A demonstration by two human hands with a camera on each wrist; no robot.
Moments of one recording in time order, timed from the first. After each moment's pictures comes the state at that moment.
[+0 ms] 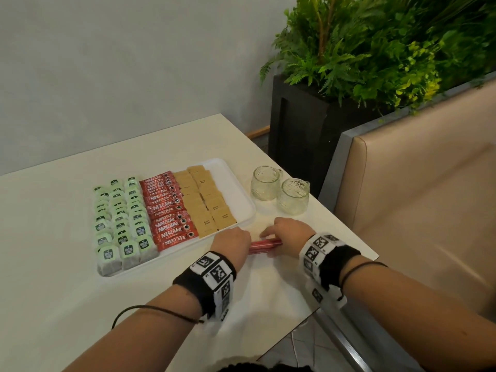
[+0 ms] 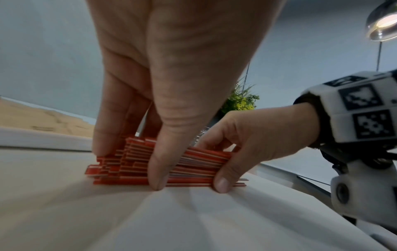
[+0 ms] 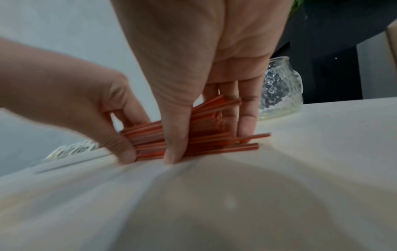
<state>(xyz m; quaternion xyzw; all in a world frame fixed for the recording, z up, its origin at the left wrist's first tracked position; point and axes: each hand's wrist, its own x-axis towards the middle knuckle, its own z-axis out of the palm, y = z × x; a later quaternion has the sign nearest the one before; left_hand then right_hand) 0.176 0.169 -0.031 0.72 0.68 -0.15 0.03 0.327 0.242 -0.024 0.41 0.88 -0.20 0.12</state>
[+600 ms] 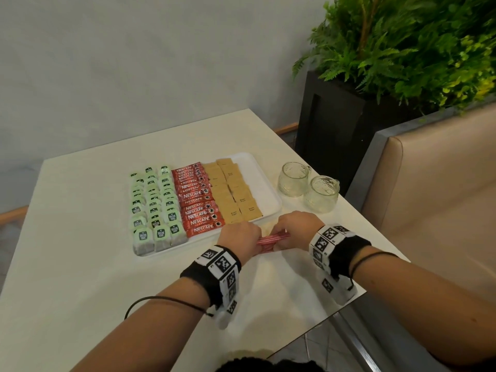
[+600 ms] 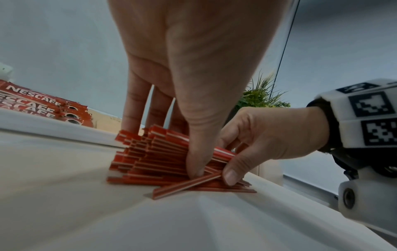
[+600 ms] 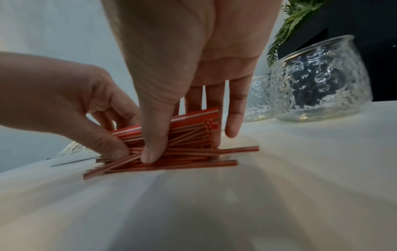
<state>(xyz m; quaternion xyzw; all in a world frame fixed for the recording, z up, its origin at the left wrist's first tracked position) 0.146 0.149 -0.024 0.70 0.71 -0.12 0.04 0.289 0.238 -0.021 0.35 0.92 -0.15 0.13</state>
